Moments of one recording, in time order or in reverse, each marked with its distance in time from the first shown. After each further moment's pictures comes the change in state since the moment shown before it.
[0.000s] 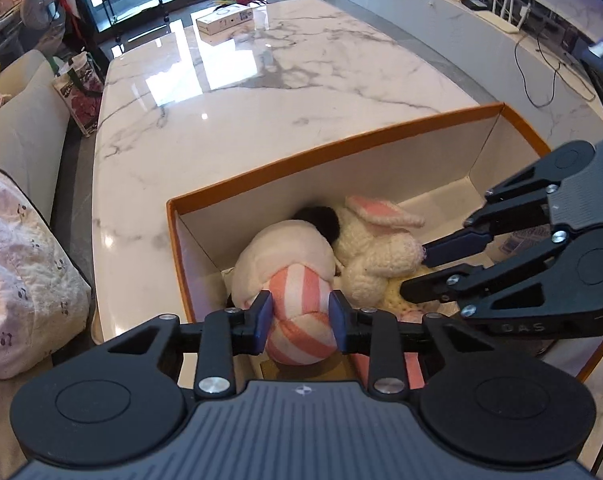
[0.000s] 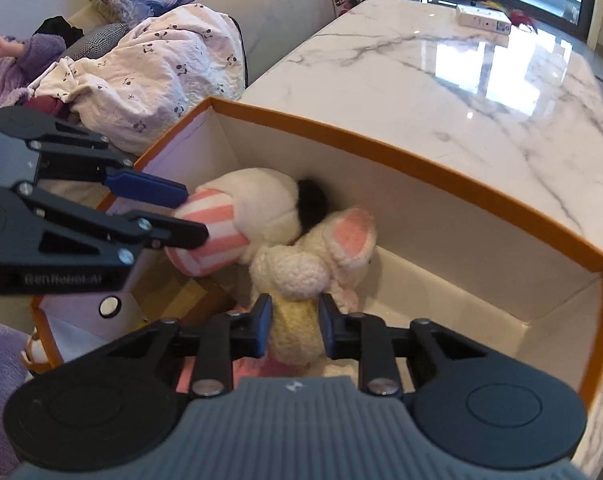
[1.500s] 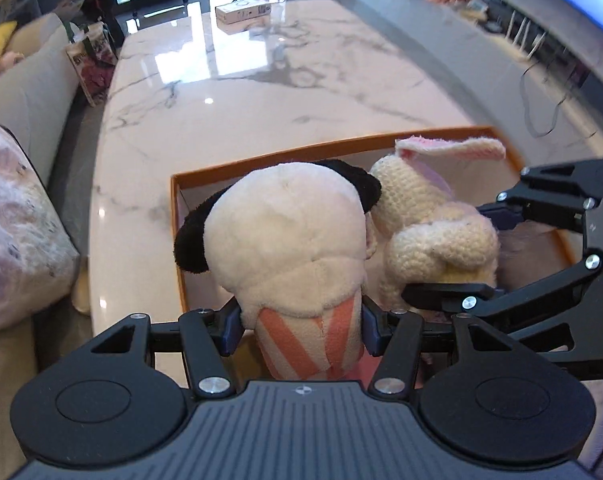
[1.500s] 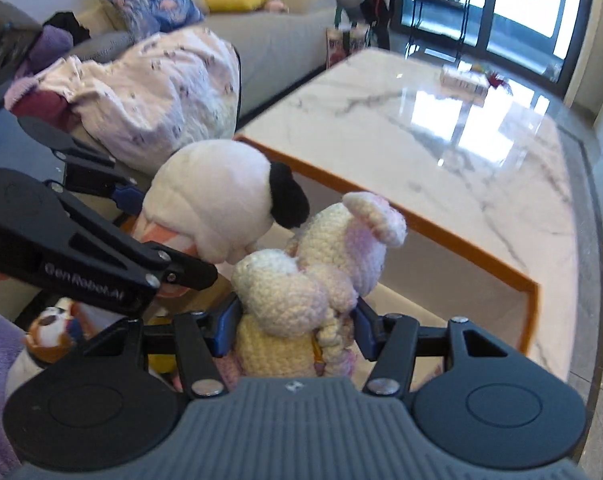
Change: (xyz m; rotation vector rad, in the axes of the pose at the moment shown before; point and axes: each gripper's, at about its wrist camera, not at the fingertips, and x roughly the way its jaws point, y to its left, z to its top) left arm -0.018 -0.007 -0.013 -0.125 0.022 -0.011; right arm -0.050 0.024 -0.012 -0.106 -0.089 -0.114
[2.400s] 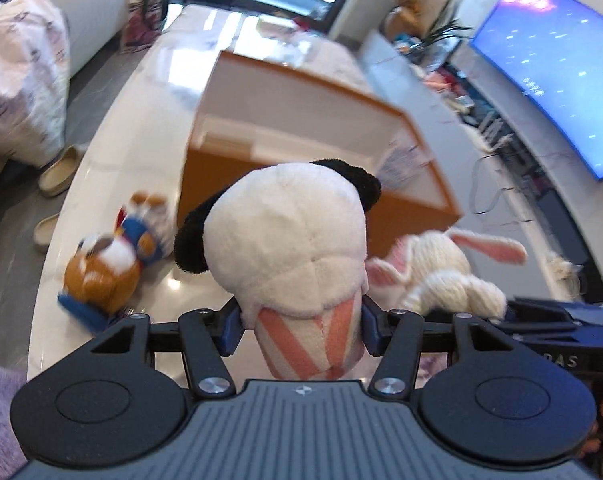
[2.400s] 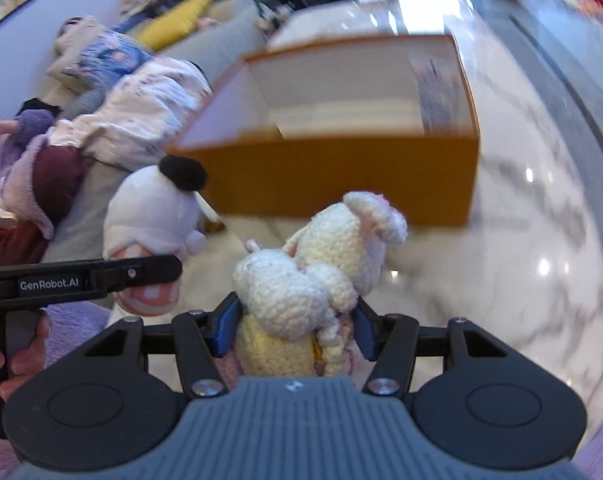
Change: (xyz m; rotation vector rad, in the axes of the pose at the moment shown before) left arm -0.125 -0.031 -0.197 -0.364 -0.192 -0.235; right arm -0.135 0.094 -0.184 0.384 -0.090 0.038
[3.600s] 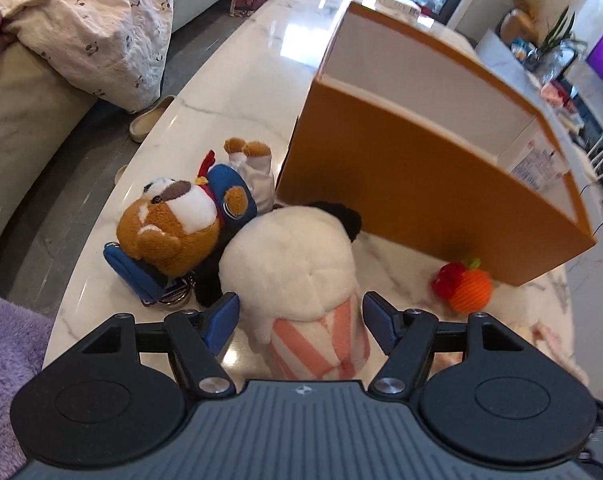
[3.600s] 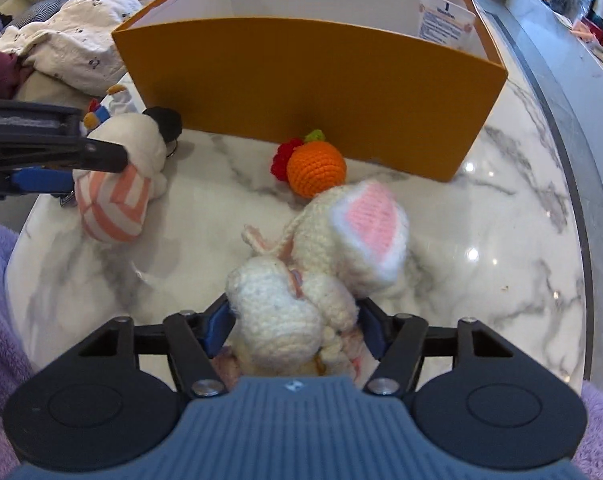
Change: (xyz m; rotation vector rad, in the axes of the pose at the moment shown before) left arm 0.058 0.036 -0.014 -0.216 0.059 0.333; right arm 0.069 0.012 -0.042 -0.088 0.196 -0.232
